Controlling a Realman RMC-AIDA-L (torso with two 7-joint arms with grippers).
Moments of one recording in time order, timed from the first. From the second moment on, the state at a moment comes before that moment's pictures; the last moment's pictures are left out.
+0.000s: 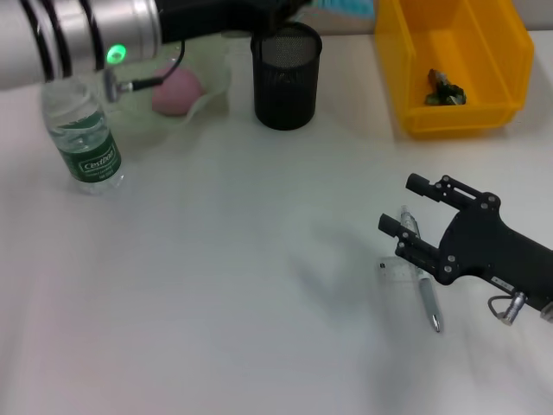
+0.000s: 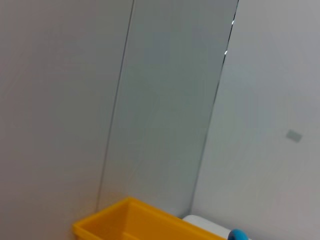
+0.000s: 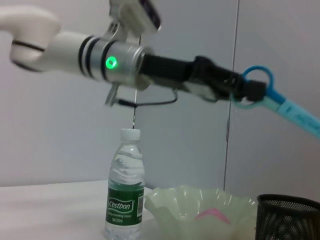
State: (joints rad) left arm -0.64 -2.07 1.23 0.90 1.54 1.06 -1.73; right arm 0.35 2.08 -0.72 -0.15 -1.56 -1.54 0.43
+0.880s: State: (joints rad) left arm -0.77 -2.07 1.23 1.16 2.20 1.06 -2.41; right arm 0.38 2.08 -0.72 -0.15 -1.56 -1.50 0.45
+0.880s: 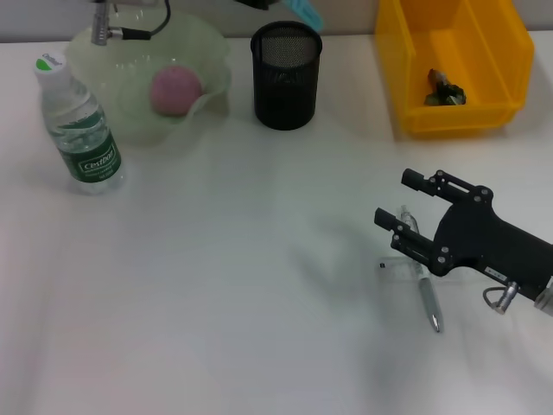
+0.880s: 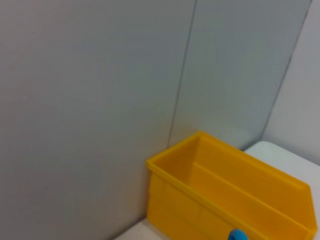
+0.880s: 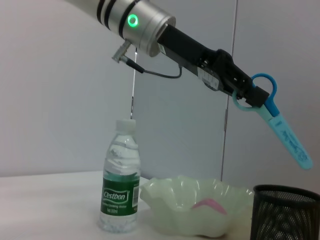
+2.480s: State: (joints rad) left arm -0.82 -2.07 1.24 1.11 2.34 1.02 -2.48; right arm 0.41 2.08 -0.72 -0.15 -1.56 -1.46 0.46
